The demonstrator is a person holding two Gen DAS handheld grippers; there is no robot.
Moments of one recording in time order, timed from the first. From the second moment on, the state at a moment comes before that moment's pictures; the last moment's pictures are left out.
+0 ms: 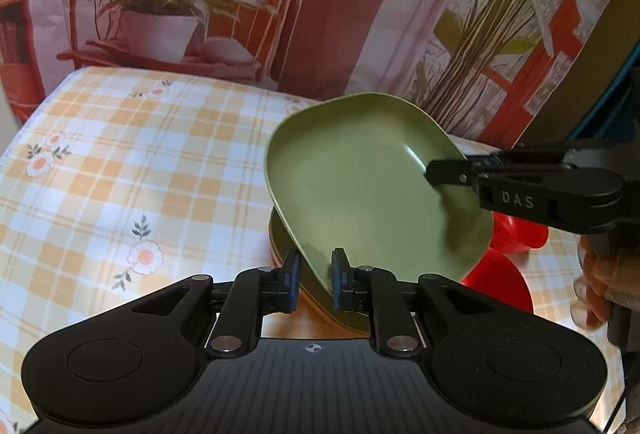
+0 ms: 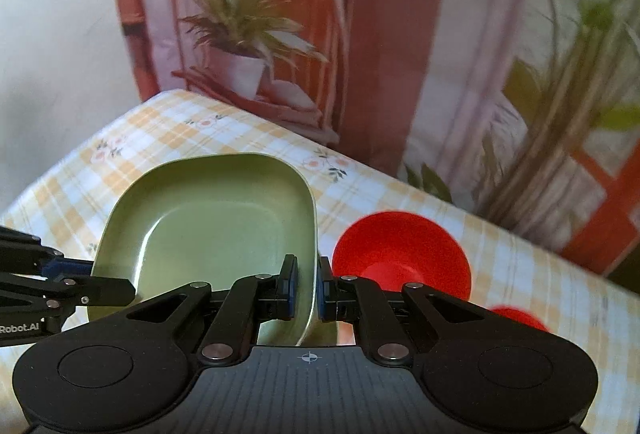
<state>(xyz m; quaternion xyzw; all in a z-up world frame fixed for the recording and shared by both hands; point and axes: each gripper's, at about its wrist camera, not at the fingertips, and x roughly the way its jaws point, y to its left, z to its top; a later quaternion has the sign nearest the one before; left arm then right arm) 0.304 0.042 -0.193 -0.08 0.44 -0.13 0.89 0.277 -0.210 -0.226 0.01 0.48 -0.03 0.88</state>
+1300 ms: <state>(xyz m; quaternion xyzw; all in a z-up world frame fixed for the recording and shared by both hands) 0.312 0.028 -0.219 -0.07 0.48 -0.11 0.87 0.282 -0.212 -0.260 -0.04 0.50 -0.02 0.86</state>
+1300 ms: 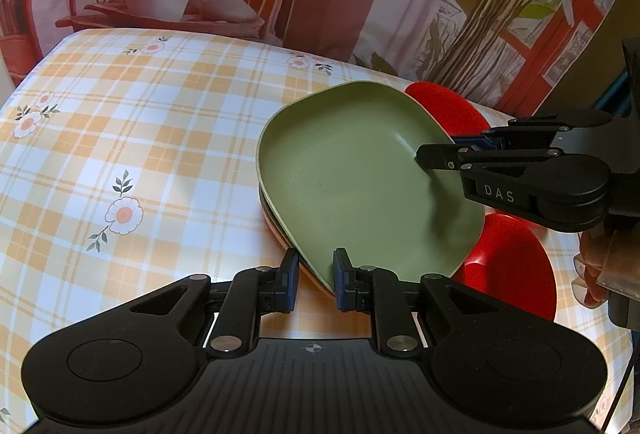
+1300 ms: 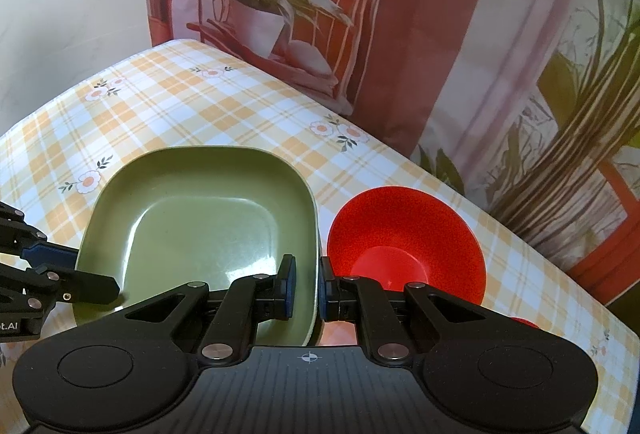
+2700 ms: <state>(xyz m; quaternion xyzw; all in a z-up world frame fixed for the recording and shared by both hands) 0.314 0.030 -0.221 -0.09 0.49 -0.12 0.86 0.290 -0.215 -0.263 -0.04 0.51 -0.03 0.86</state>
